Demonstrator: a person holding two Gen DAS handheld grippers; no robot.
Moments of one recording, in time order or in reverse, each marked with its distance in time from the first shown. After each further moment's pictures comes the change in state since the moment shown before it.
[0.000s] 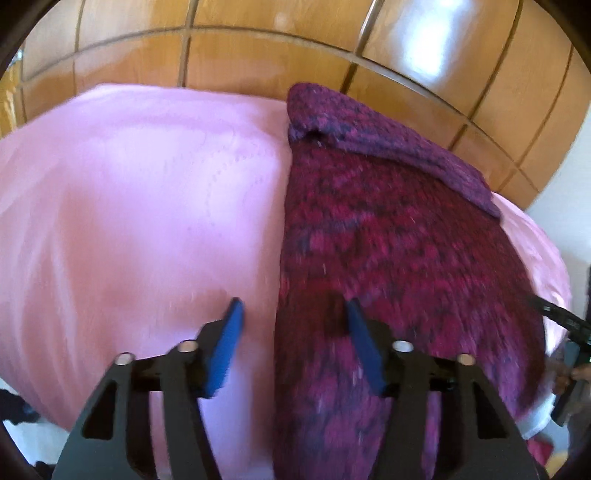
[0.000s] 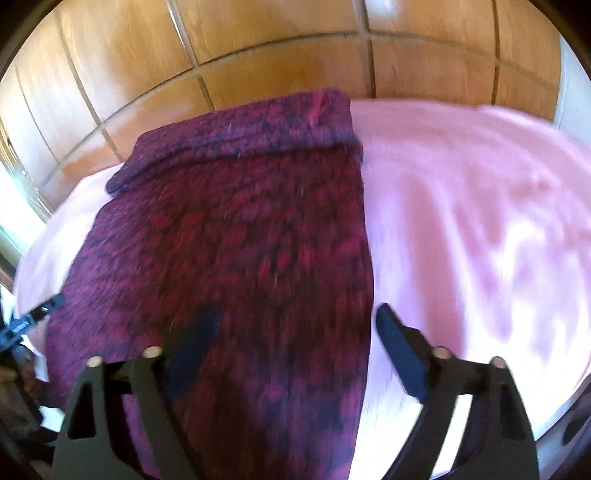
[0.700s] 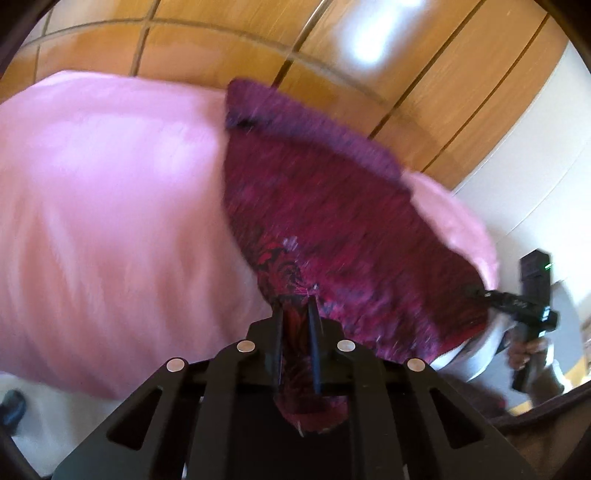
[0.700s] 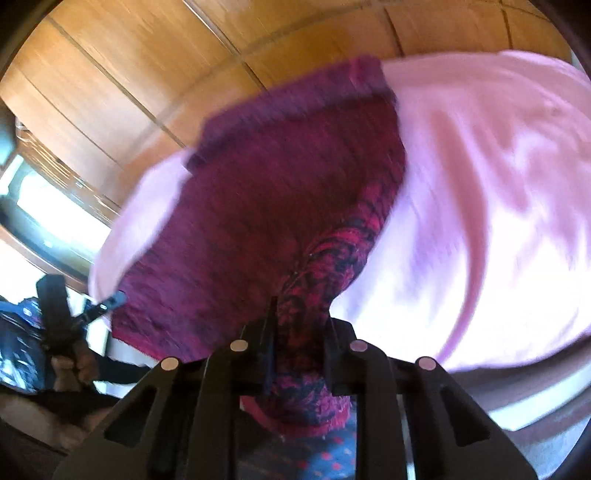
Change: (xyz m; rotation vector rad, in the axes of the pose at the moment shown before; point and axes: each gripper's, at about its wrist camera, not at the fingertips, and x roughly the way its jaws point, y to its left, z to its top) left arm -0.067 -0.002 -0.017 0.028 0.041 -0.307; right arm -0.071 0.015 -0.040 0.088 0.074 0.294
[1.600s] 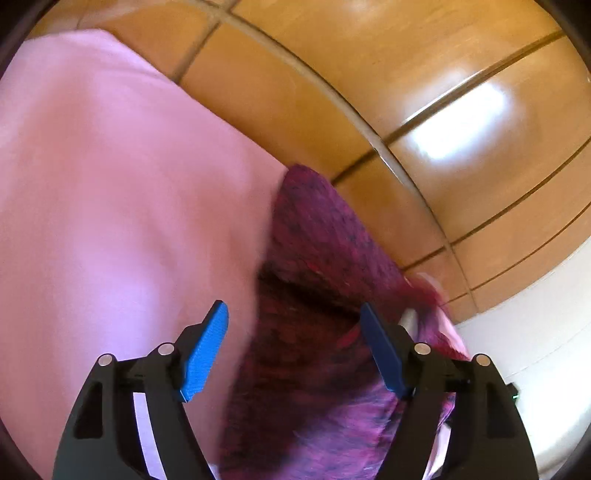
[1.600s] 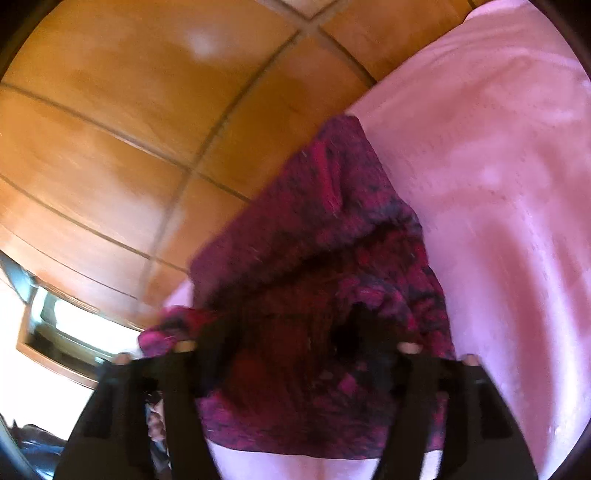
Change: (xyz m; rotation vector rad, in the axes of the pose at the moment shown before) left arm 0.088 0.084 0.158 -0.363 -0.197 0.046; right arm 0.040 -0.069 0.131 0.375 -0.211 0.175
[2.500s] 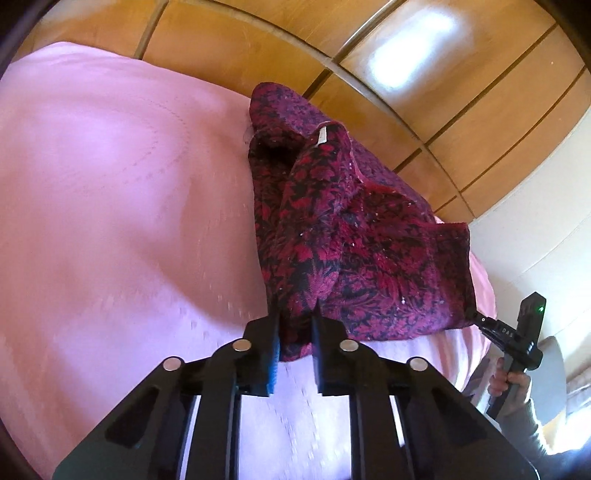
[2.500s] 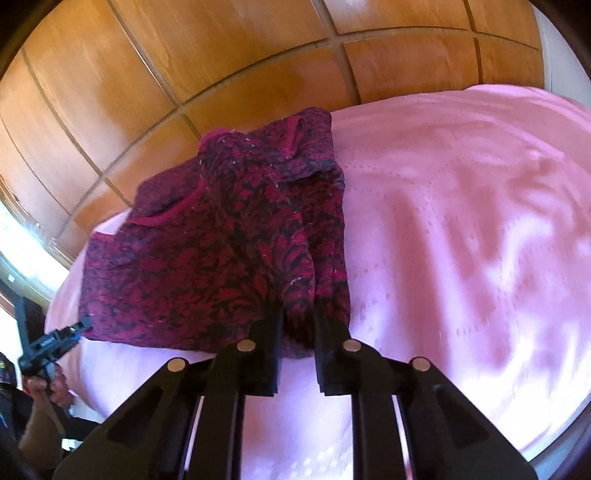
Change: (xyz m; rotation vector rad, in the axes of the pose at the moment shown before) left arm -0.029 0.005 -0.089 0.229 0.187 -0.071; right arm -0.042 0.006 -0.070 -0.355 0.019 -0.330
